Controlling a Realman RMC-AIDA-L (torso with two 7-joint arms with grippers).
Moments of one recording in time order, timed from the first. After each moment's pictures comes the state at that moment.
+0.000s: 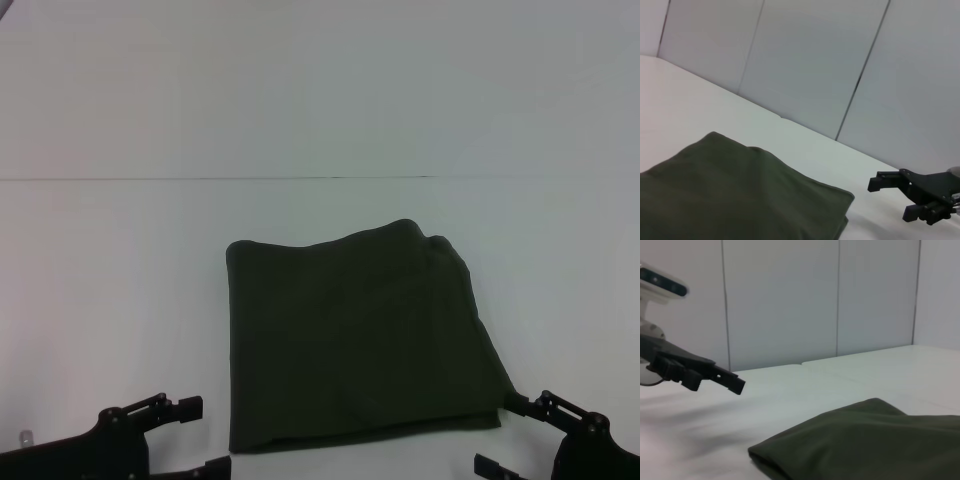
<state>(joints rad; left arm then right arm) -0.34 -2.10 0.53 0.58 2.08 1.73 -1.21 0.28 2.10 -0.49 -0.34 -1.96 -1.57 0.65</state>
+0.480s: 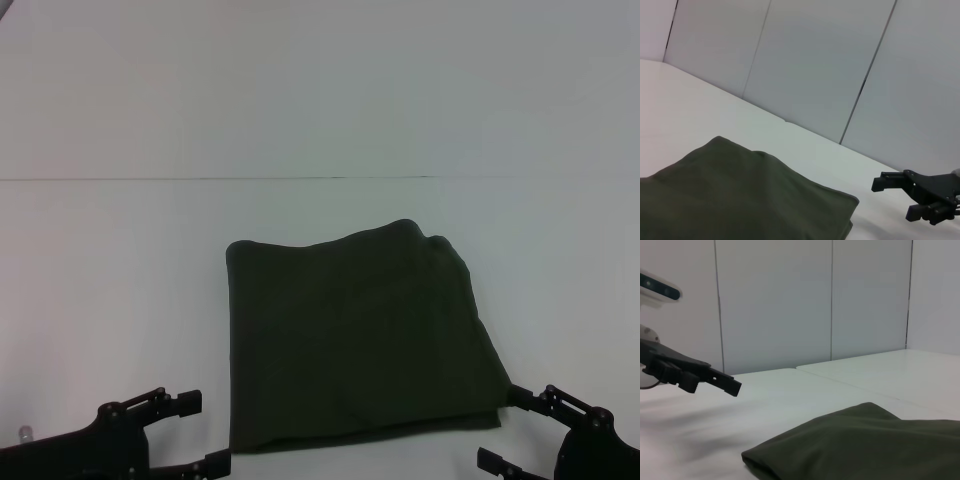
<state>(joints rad) -0.34 -2.10 0.53 0.58 2.07 1.72 -1.21 0.28 2.10 -0.47 -0.34 -1.96 -1.58 0.65</state>
